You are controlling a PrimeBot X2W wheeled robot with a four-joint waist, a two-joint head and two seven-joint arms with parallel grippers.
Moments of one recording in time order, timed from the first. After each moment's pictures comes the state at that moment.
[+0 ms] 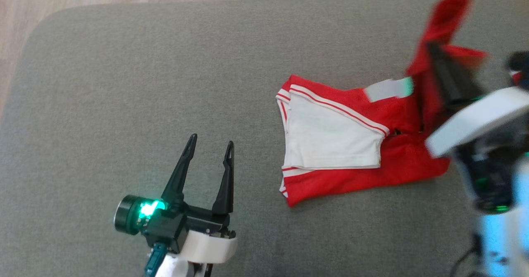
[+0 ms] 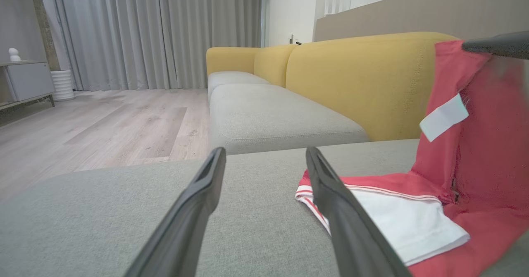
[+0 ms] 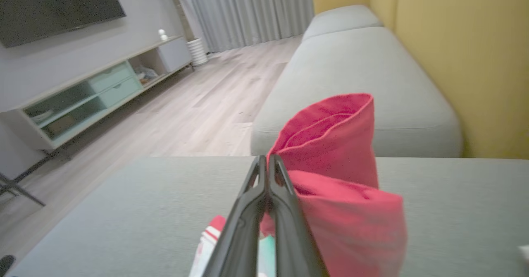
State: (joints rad) left arm -0.07 0.06 -0.39 0.05 -0.11 0.10 -0.26; right arm -0.30 -0.13 0.03 -0.20 0.43 0.12 0.52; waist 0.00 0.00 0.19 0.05
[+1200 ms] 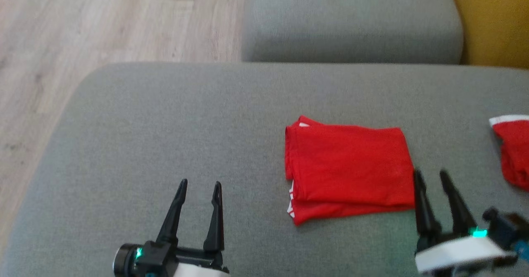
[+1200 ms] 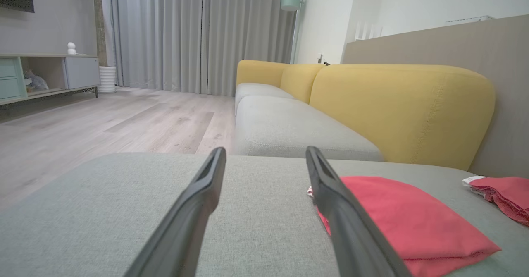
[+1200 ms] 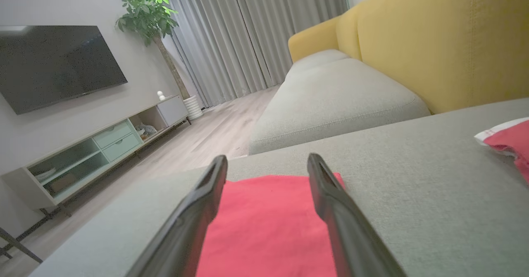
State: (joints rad) left arm 0.07 0.06 -0.37 0.09 -0.21 0.11 -0.26; right arm 0.08 -0.17 0.14 0.16 0.50 0.12 -0.23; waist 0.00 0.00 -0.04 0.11
